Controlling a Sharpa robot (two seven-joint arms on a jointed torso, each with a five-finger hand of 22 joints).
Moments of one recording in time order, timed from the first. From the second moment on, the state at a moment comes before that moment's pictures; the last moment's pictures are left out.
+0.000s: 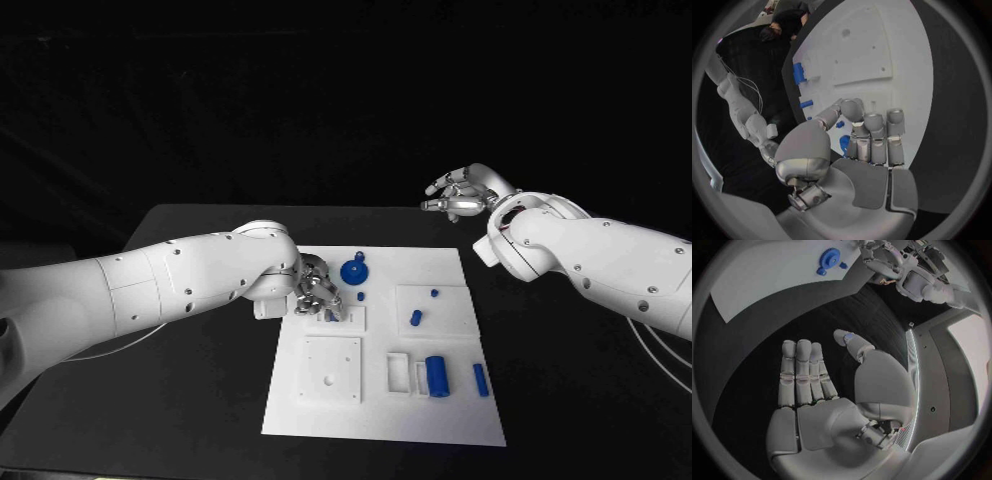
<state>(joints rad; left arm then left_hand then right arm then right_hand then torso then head) 1.38 -0.54 -0.22 1.23 -0.85 0.26 -0.50 0.89 -0.01 0.63 -0.23 0.05 1.13 0.07 0.32 0.94 1.46 -0.08 0.86 0.54 1.17 -0.17 1.39 0.53 0.04 0.87 -0.11 1.10 1.27 1.31 -0.67 0.01 1.23 -0.94 -0.44 -0.10 1.06 -0.24 0.54 -0.16 0.50 0.83 0.17 0.30 0.42 0.90 0.07 1.02 0.67 1.07 -0.04 1.02 0.77 0.25 1.00 0.06 0.76 1.29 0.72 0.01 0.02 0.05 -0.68</state>
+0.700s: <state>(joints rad) 1.38 -0.55 -0.22 1.23 -0.84 0.25 -0.50 0.89 -0.01 0.63 -0.23 0.05 1.14 0.06 0.30 0.94 1.45 -0.08 0.87 0.54 1.17 -0.17 1.40 0.53 0.04 0.87 -0.11 1.10 1.27 1.30 -0.67 0.01 1.23 -0.94 -0.44 -0.10 1.06 -0.24 0.54 -0.16 0.50 0.83 0.17 0.30 0.42 0.90 0.07 1.02 0.67 1.07 -0.04 1.02 0.77 0.25 1.00 0.06 0.76 1.29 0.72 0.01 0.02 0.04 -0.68</state>
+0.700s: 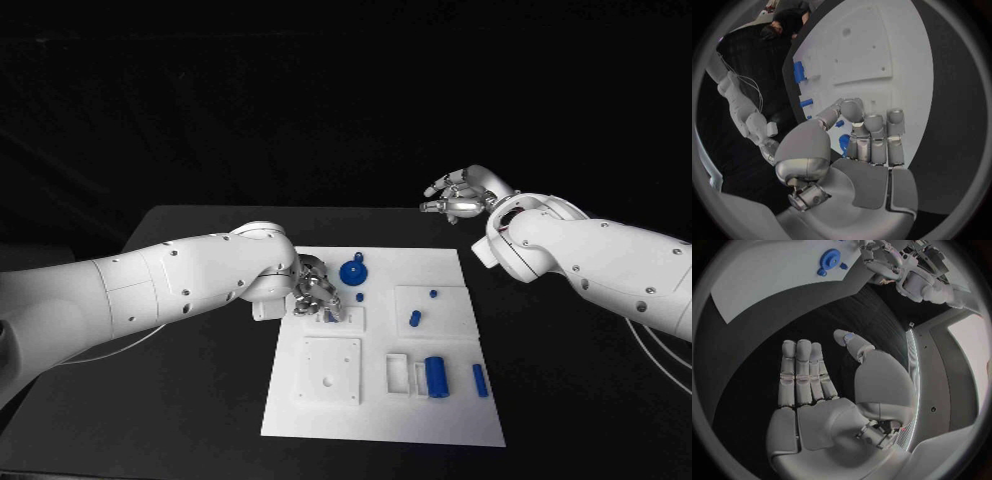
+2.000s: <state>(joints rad) 1.38 -0.55 -0.22 1.23 -0.83 0.19 -0.50 0.89 -0.02 0.64 -0.22 0.08 1.15 0.06 0.26 0.92 1.43 -0.06 0.88 0.56 1.16 -0.16 1.40 0.52 0.04 0.87 -0.11 1.09 1.28 1.30 -0.67 0.01 1.23 -0.94 -0.43 -0.10 1.05 -0.24 0.54 -0.16 0.50 0.83 0.17 0.30 0.42 0.90 0.07 1.02 0.66 1.07 -0.04 1.02 0.77 0.25 1.00 0.06 0.75 1.30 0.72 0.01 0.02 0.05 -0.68</state>
